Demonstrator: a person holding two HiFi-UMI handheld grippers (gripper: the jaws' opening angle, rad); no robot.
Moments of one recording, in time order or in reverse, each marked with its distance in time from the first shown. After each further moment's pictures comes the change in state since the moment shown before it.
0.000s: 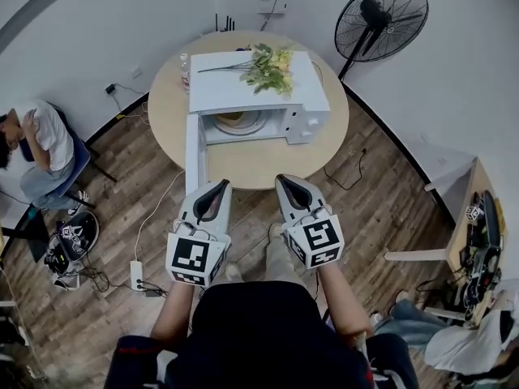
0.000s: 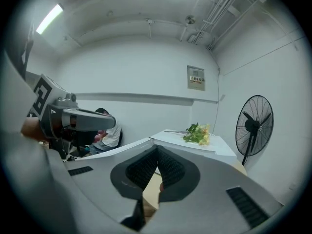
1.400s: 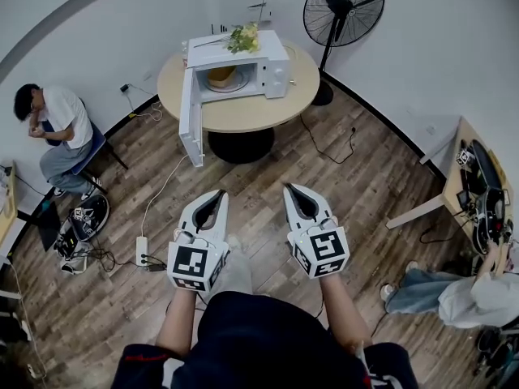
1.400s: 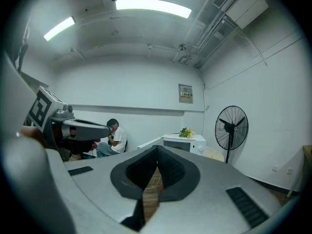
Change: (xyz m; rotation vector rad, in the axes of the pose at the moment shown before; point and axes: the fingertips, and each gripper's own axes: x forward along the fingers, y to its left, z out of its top) left arm -0.273 -0.246 -0.025 0.073 -0.033 0.006; right arm -0.352 0.140 -0.050 0.047 -0.126 -0.104
